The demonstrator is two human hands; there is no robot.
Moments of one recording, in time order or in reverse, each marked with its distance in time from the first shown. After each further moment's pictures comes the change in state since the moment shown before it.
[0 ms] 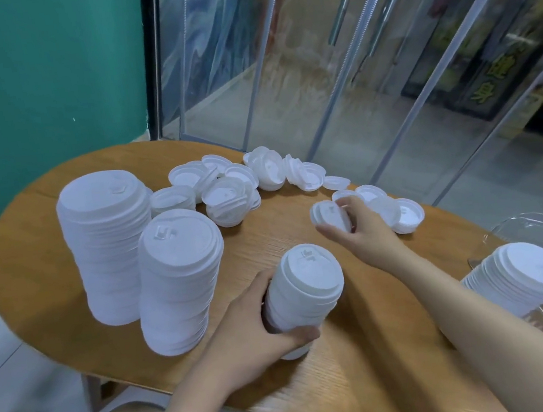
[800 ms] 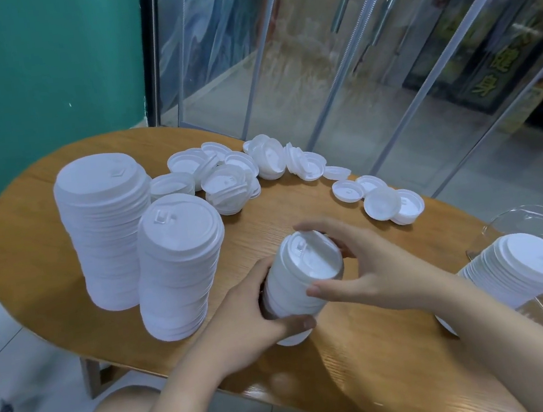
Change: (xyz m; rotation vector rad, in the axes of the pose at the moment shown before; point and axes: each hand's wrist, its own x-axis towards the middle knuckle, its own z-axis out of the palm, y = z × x) left_hand -0.001 -0.001 -0.005 -0.029 -0.046 -0.015; right_hand -0.079 -0.063 -0.017 -0.031 -0.374 -0.316
